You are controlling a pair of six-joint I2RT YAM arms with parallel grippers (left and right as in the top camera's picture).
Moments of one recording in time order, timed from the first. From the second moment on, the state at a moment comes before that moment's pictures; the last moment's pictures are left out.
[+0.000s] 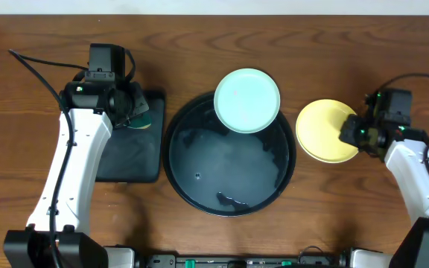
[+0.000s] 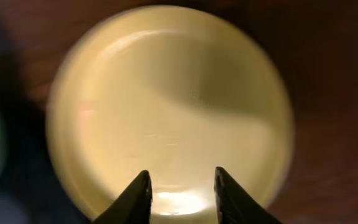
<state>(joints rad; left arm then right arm) -0.04 1.52 1.35 -0.98 -0.04 -0.46 -0.12 1.48 0.93 -0.56 -0.14 0.26</state>
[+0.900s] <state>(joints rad) -0.04 1.52 1.35 -0.98 -0.04 -0.46 0.17 2.17 1.64 -0.69 -0.33 -0.04</state>
